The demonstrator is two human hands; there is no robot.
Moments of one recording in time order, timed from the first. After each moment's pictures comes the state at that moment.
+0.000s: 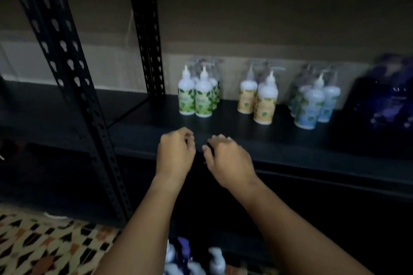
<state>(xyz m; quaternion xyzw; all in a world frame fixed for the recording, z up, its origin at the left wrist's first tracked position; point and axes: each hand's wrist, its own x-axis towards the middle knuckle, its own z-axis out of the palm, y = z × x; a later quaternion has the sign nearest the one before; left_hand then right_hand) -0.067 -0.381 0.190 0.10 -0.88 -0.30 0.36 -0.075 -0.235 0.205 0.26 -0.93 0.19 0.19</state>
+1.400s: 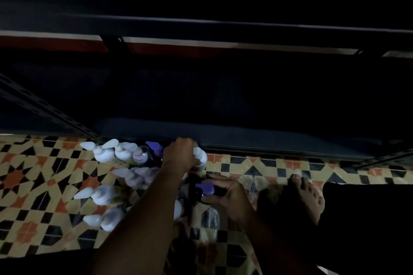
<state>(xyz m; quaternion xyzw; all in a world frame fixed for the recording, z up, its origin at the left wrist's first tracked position) -0.050 -0.315 -0.165 0.07 -0.97 -0.15 -0.17 0.037 -0.121 -0.199 0.00 -0.73 0.63 -0.25</state>
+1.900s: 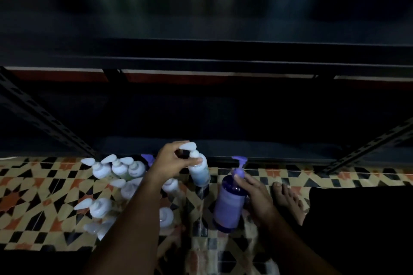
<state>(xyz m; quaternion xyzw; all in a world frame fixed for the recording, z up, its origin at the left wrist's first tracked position) -0.018 -0.309 -0.085 0.06 -0.83 -0.54 -0.09 0.043 -0.052 -0.123 -0.16 -0.56 0.79 -0.19</state>
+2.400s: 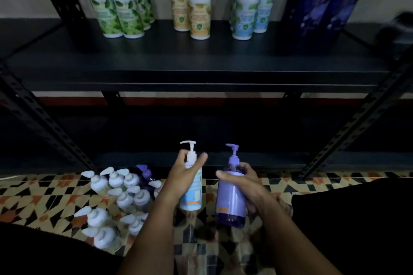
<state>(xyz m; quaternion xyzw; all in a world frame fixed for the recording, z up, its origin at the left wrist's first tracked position) 0.045 -0.234 -0.021 0.11 -0.77 -0.62 -0.10 0.058 -0.036 -0.013 -0.18 -0.60 0.75 -0.20</state>
